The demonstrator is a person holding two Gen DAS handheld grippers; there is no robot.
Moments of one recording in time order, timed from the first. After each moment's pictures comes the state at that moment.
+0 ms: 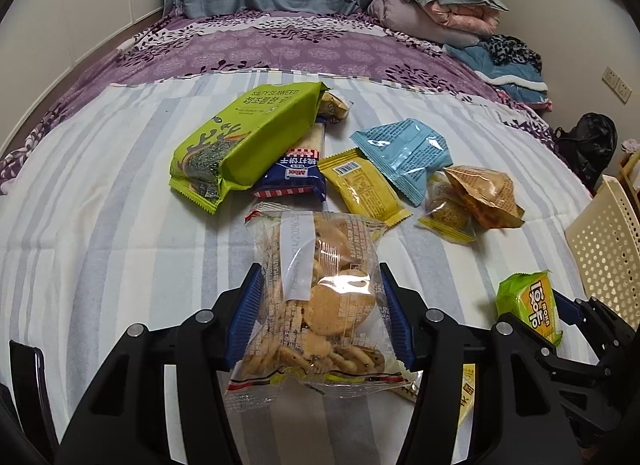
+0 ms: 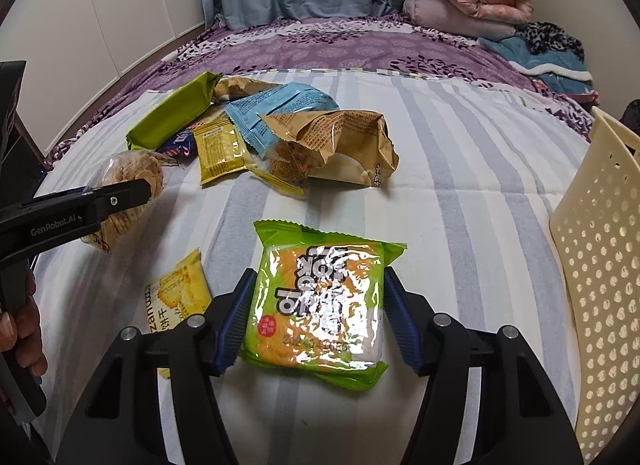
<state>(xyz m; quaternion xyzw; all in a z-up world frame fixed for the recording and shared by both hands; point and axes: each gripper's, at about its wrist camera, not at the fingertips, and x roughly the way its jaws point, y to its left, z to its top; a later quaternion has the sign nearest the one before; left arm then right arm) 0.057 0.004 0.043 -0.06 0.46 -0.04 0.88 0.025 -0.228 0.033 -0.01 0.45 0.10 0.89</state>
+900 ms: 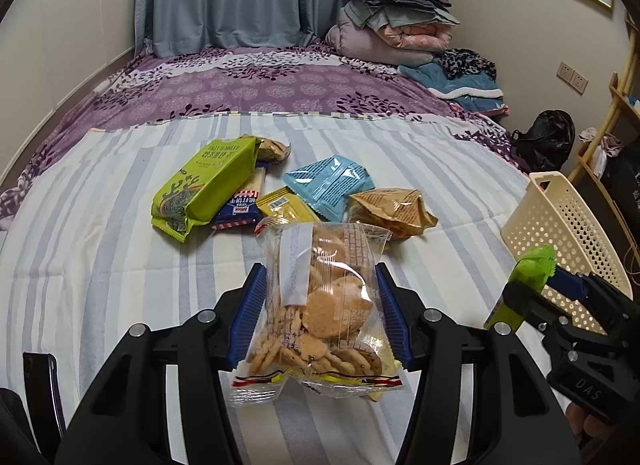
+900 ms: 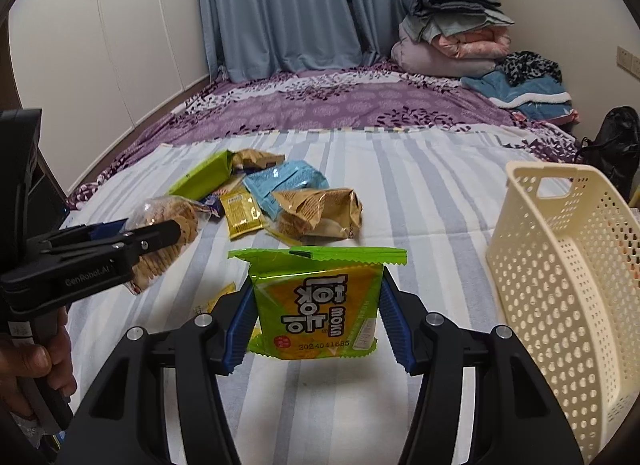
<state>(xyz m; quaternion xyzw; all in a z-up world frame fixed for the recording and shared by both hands) 0.014 -0.029 0.104 -0.04 0.41 -0.10 0.91 -0.024 -0.262 0.113 0.02 0.37 0.09 0.93</state>
